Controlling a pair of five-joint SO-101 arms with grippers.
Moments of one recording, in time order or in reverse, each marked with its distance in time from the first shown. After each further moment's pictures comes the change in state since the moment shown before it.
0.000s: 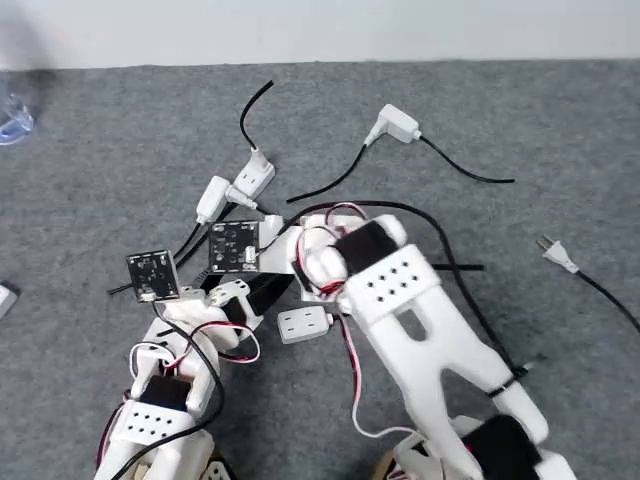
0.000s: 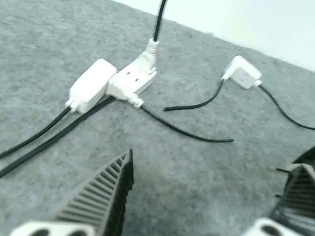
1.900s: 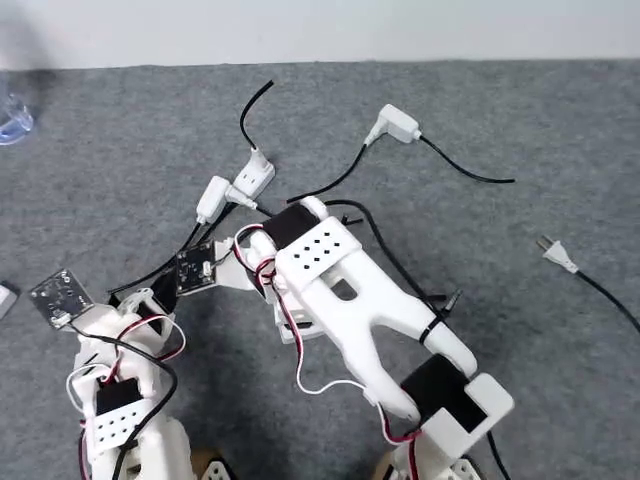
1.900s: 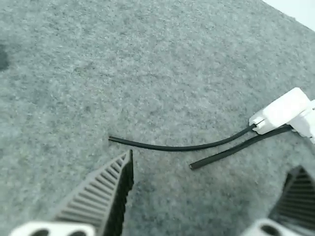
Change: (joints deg) left arm -33.5 1.0 0.3 8.0 -5.5; right arm -6.6 25.3 -16.5 16.0 -2.0
